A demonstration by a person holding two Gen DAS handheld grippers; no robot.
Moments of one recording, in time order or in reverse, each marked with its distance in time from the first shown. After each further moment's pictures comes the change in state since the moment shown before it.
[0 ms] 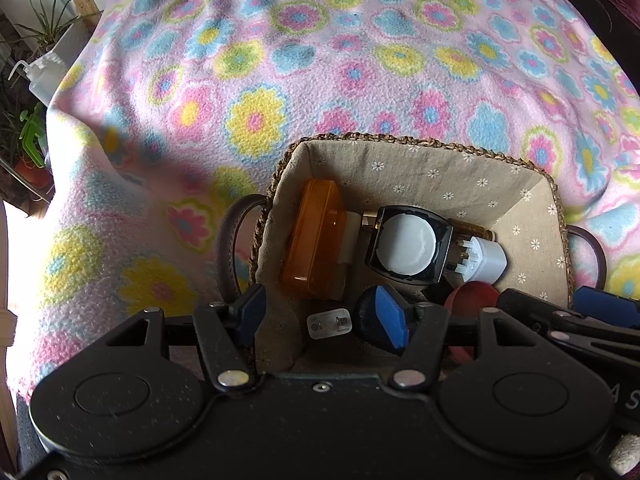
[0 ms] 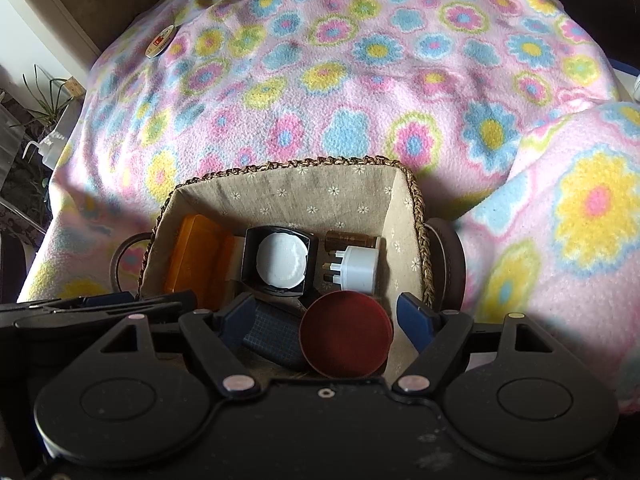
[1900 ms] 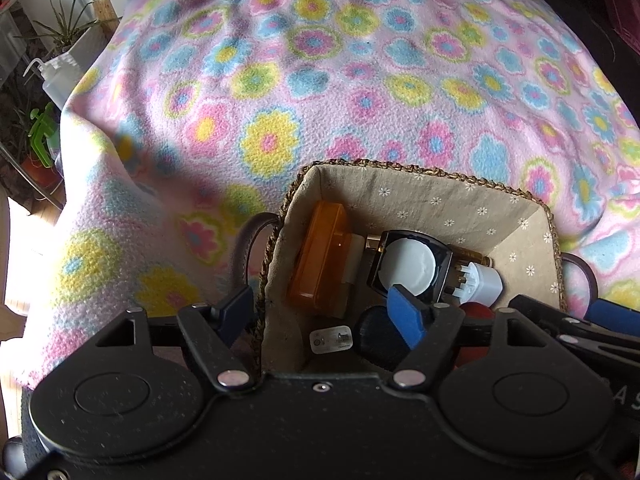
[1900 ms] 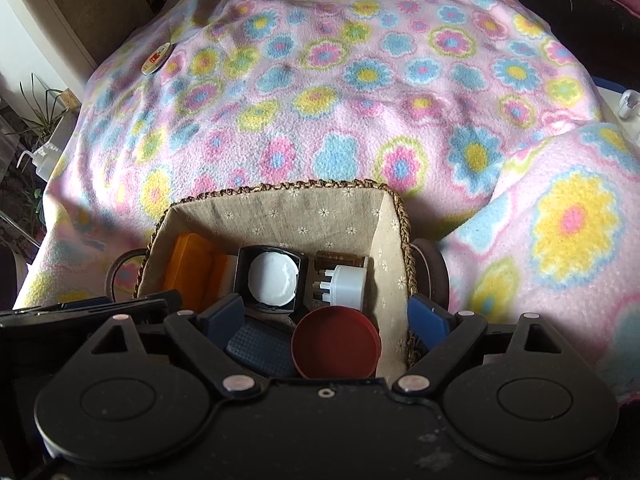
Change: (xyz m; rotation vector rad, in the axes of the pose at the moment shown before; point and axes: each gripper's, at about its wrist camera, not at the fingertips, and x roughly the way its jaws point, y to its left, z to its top) left arm -0.011 0.003 -0.001 -0.065 -0.071 0.002; right arm -0.012 0.003 -0.001 -0.001 -0.075 -0.040
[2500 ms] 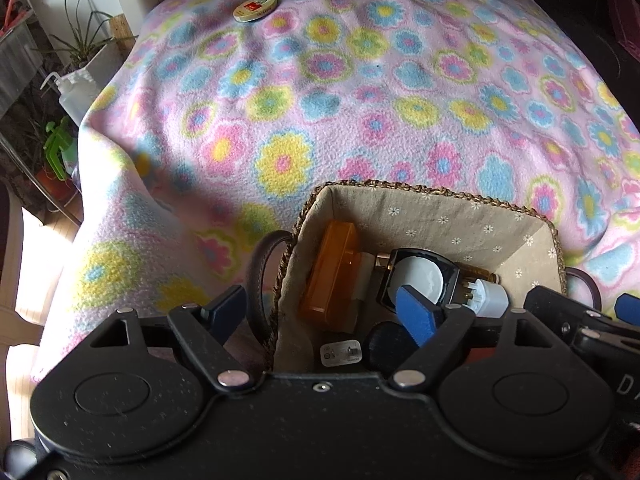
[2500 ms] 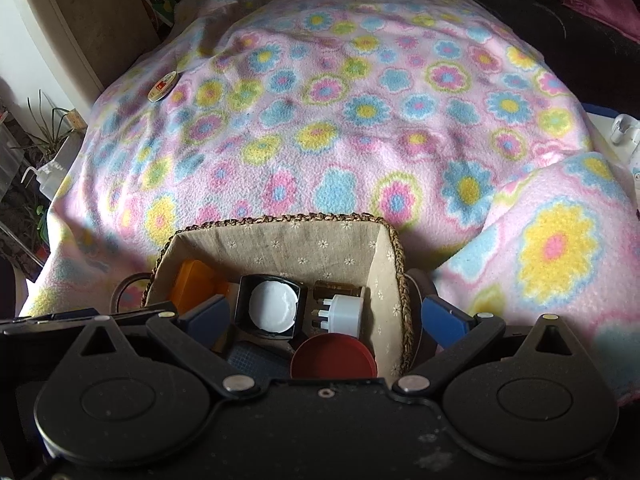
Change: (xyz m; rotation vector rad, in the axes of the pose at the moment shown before) left arm -0.011 -0.004 -0.004 0.000 -0.068 0.039; right arm -0.012 0.001 -0.002 -0.009 -0.101 -0.009
